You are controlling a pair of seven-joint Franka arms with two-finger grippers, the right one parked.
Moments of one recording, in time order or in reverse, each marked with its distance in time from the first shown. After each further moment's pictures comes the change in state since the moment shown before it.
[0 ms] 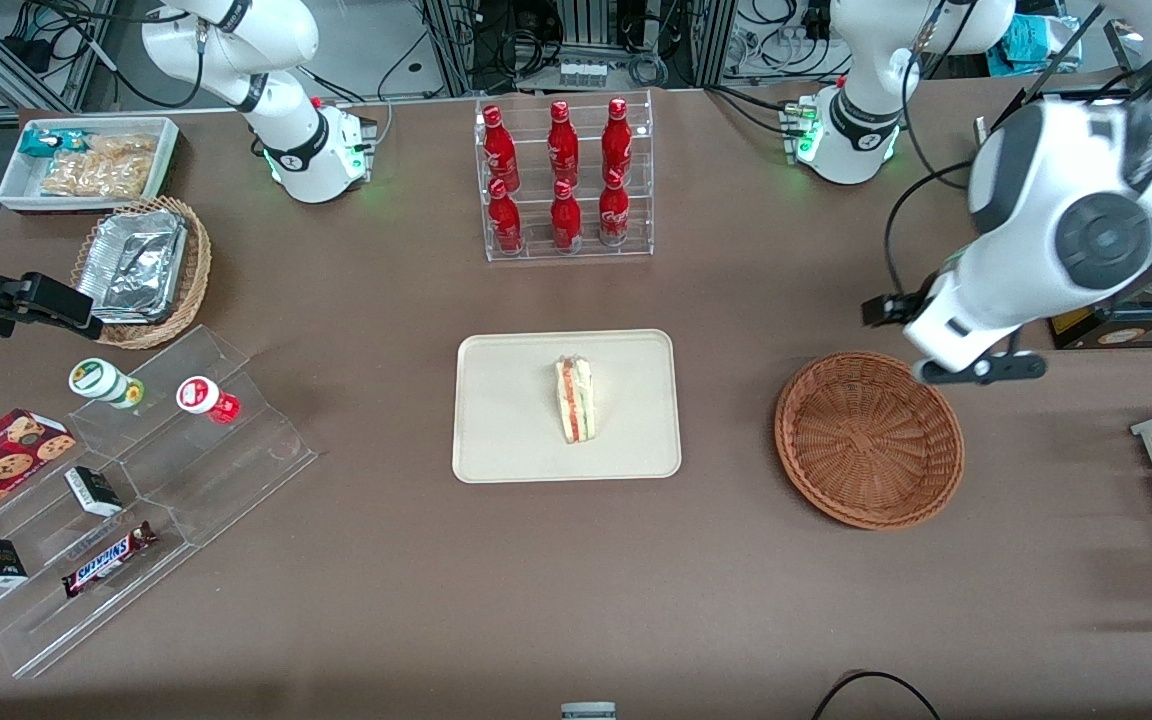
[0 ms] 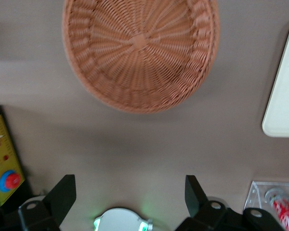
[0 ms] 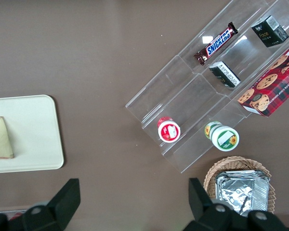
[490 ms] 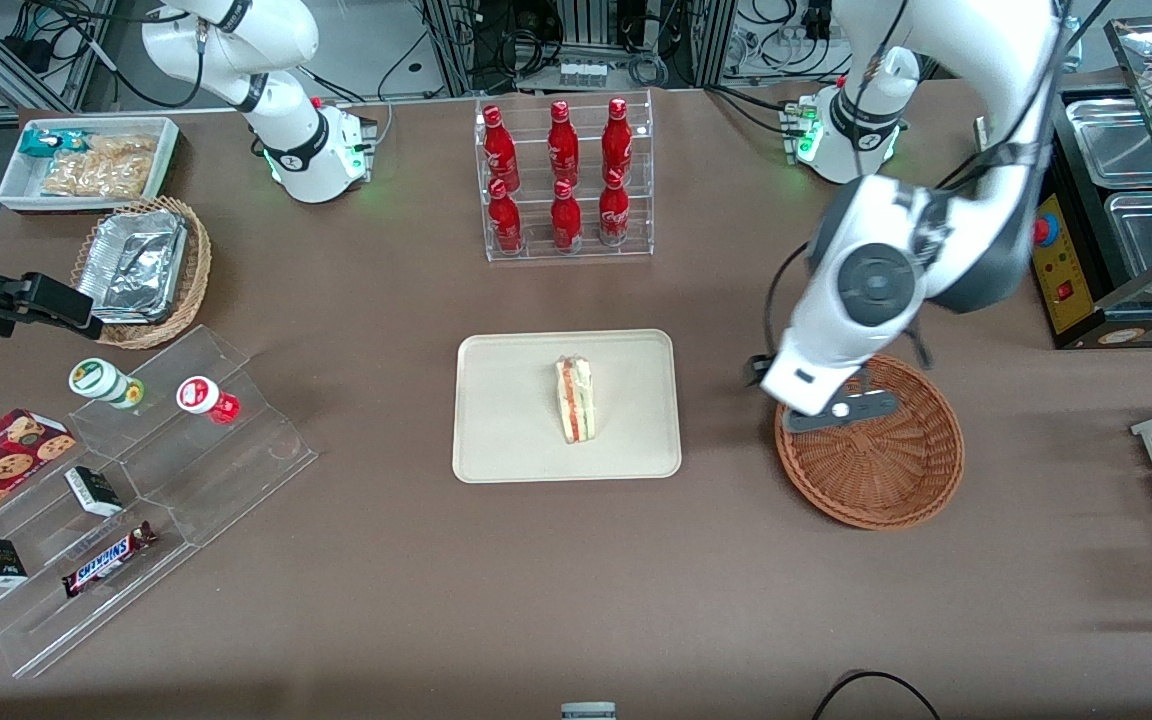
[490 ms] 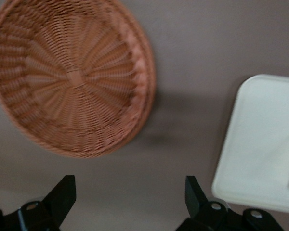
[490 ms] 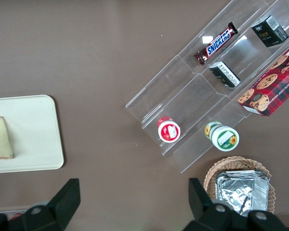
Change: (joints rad) arm -0.168 0.179 -0.018 0.003 0.001 0.270 -0.291
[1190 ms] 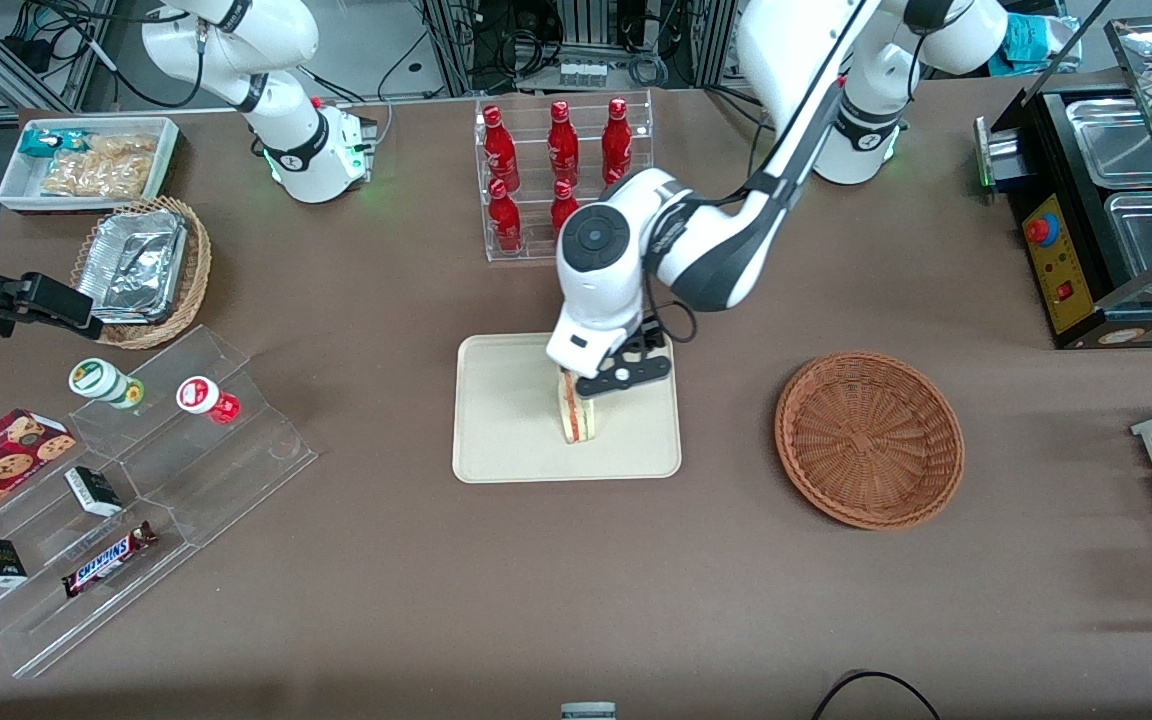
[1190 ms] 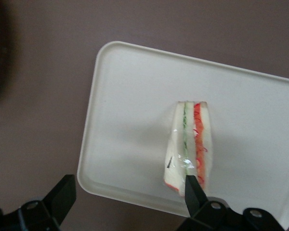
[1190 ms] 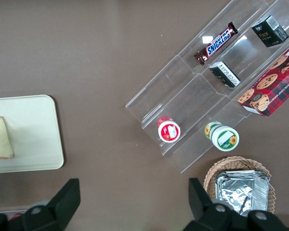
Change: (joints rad) arm -0.367 0.294 -0.006 0.276 0.012 0.156 -0.521
